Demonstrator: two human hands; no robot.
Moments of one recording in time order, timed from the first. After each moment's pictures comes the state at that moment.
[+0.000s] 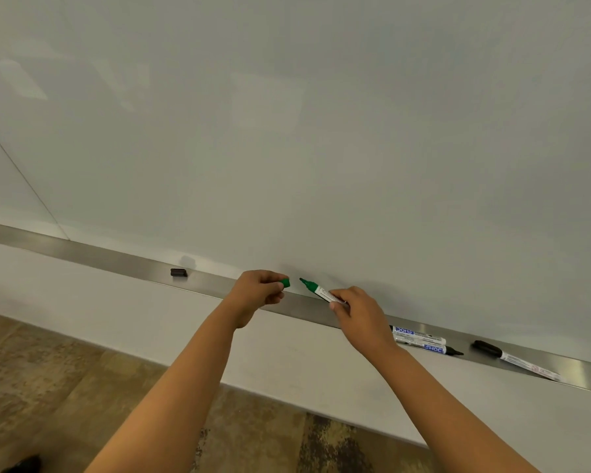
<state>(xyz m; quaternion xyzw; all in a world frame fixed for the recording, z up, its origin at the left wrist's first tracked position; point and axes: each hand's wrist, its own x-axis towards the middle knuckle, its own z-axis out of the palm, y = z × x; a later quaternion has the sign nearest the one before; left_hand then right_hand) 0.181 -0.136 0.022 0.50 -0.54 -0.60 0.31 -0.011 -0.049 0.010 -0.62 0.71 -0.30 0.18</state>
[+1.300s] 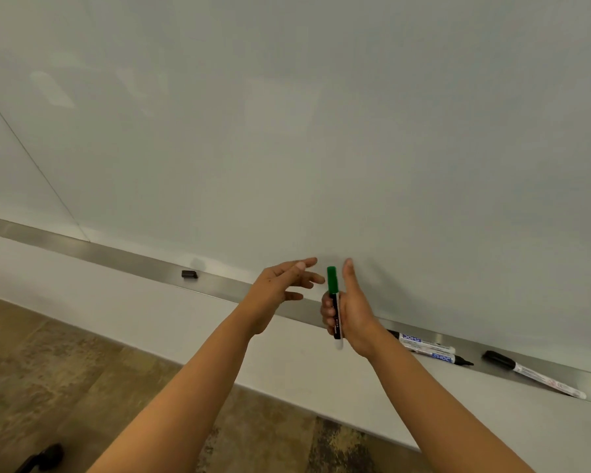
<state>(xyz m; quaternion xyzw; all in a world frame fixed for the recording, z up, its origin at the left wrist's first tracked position) 0.155 -0.096 0.066 0.41 -0.59 -0.60 0.35 0.007 -0.060 0.046 -0.30 0.57 -0.42 0.63</state>
